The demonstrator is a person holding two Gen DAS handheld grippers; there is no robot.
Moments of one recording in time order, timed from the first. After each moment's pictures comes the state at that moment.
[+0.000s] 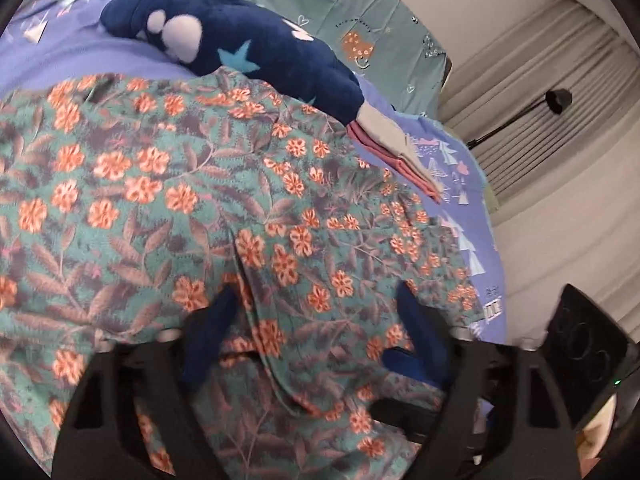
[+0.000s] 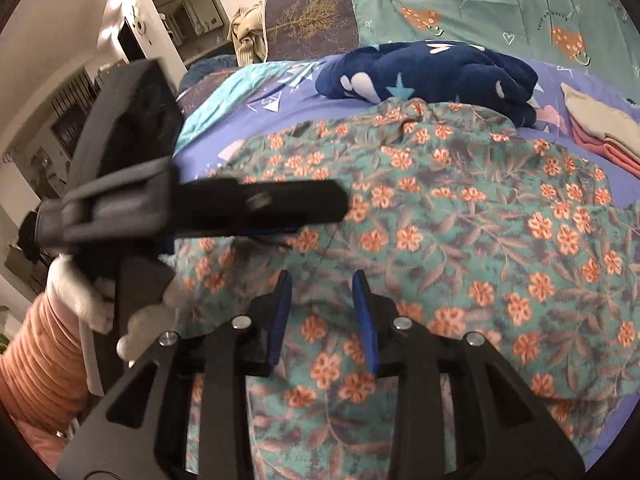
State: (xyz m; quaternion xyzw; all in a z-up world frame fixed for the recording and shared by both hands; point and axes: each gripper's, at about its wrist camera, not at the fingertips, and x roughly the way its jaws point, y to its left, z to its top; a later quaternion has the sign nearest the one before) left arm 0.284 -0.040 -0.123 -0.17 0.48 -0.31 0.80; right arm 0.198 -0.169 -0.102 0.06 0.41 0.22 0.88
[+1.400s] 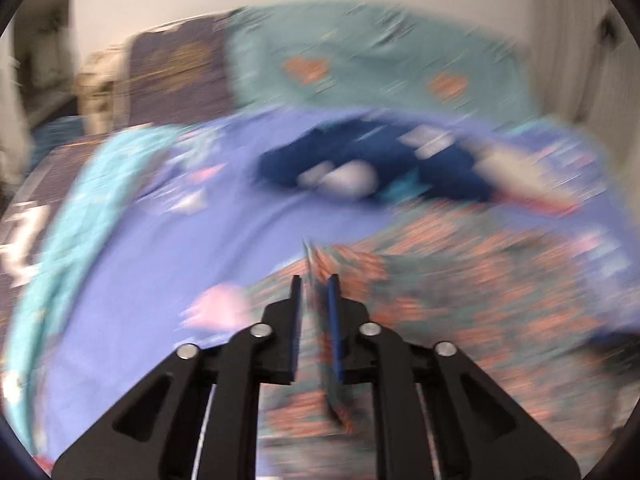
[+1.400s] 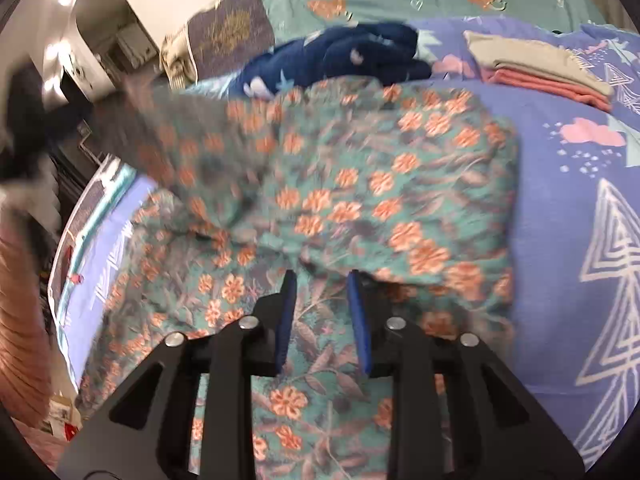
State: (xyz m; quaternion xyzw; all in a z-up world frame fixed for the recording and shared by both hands) left arm 0.315 0.056 -0.046 0.08 0.38 -0.07 0.92; right arm 0.168 -0.276 -0.107 0.14 0.42 0.12 0.89
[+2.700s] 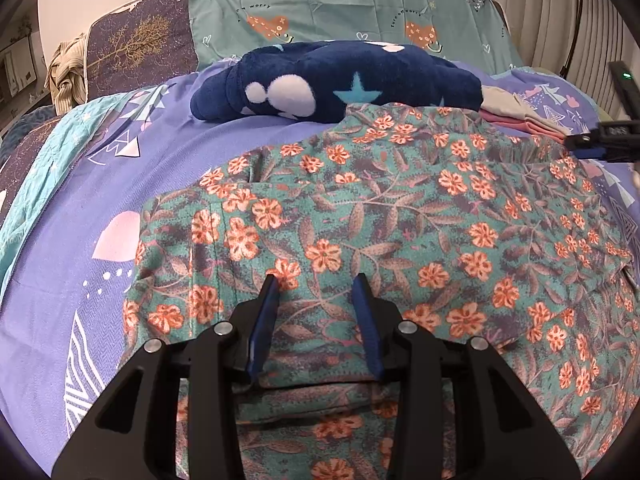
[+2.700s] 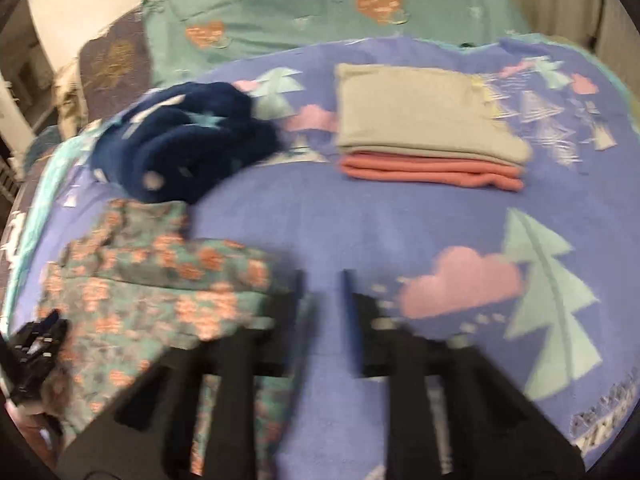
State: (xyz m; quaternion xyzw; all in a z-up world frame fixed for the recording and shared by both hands) left arm 0.298 0.009 -0.132 0.09 0.42 -0.15 0.89; right arm 0.309 -0.378 -0.085 0.13 0.46 -0.02 0.88
